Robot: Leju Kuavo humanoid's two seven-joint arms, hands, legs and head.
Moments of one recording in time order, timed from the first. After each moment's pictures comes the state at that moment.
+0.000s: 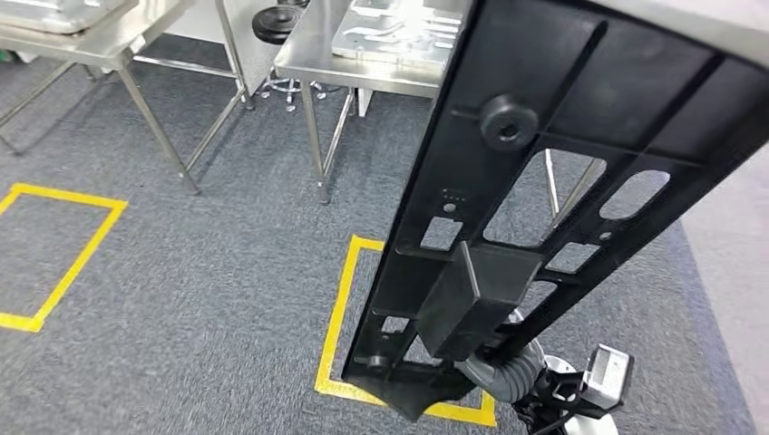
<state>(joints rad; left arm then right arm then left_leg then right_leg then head) -0.09 -0.17 1.11 -0.19 -1.27 0.10 -0.17 0.04 -0.13 0.21 -1.83 -0.22 0.53 -0.44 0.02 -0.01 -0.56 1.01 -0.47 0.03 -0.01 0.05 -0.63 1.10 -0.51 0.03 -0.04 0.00</state>
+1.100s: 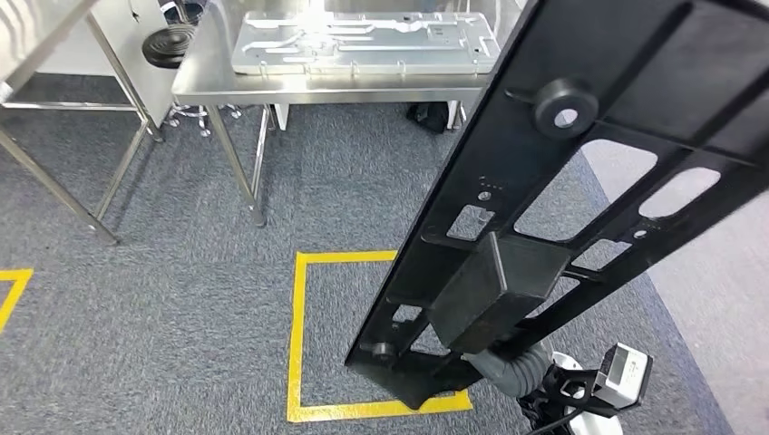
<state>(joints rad) -0.09 -0.17 1.11 -0.19 -1.30 0.11 -0.15 0.05 -0.13 0.18 -1.84 -0.24 0.52 -0.46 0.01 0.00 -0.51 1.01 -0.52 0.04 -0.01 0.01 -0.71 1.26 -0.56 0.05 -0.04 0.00</state>
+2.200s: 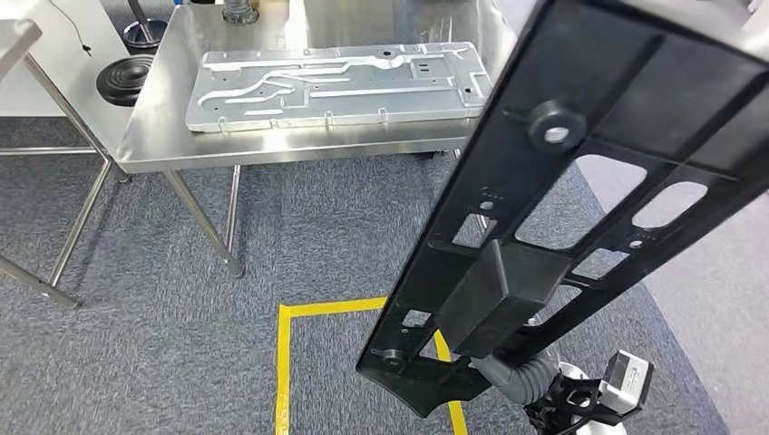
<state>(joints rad) -0.08 -0.16 1.11 -0.19 -1.30 0.11 -0.16 0.09 -0.14 0.15 -1.83 -0.23 0.52 -0.47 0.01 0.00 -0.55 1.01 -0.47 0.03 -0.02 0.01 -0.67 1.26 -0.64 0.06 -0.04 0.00</state>
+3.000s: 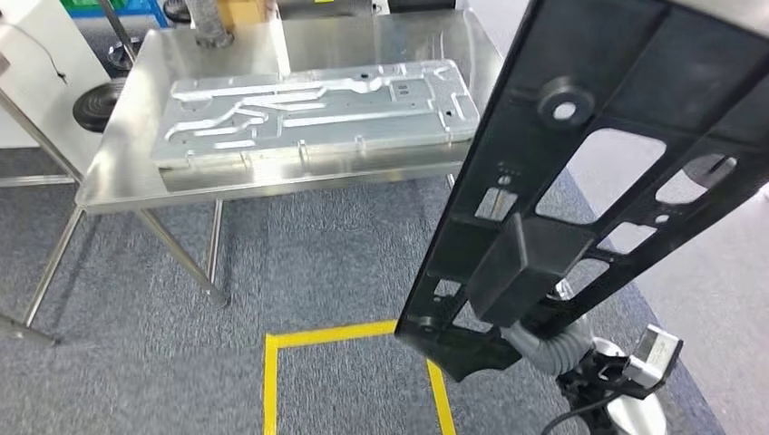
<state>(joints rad) -0.08 -0.17 1.10 -0.19 -1.31 0.09 -0.17 0.01 -0.24 0.05 -1.82 -0.23 0.51 -0.44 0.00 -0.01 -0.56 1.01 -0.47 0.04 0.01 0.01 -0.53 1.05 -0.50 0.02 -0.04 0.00</state>
